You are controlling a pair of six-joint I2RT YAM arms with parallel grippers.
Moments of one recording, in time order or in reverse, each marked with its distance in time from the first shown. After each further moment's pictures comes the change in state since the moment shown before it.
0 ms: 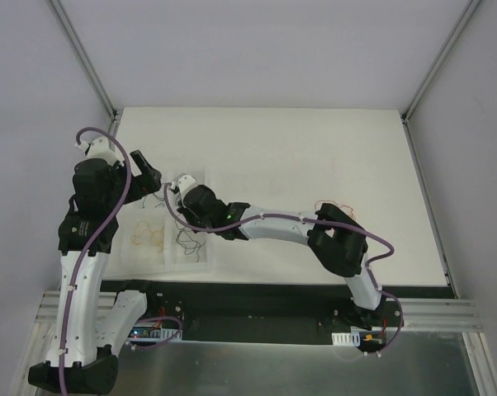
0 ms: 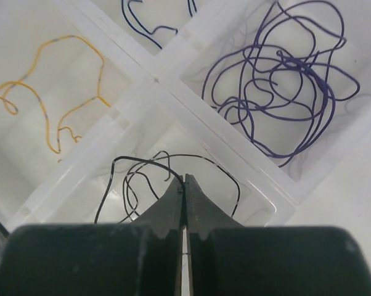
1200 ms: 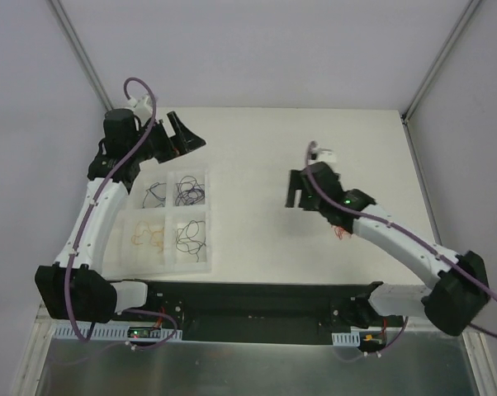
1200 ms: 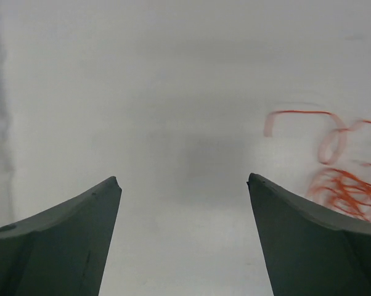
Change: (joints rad) left arm -0.040 0.460 0.220 0.309 0.488 -0.164; right arm -0.321 -0.706 -0.485 -0.415 0.154 0.274
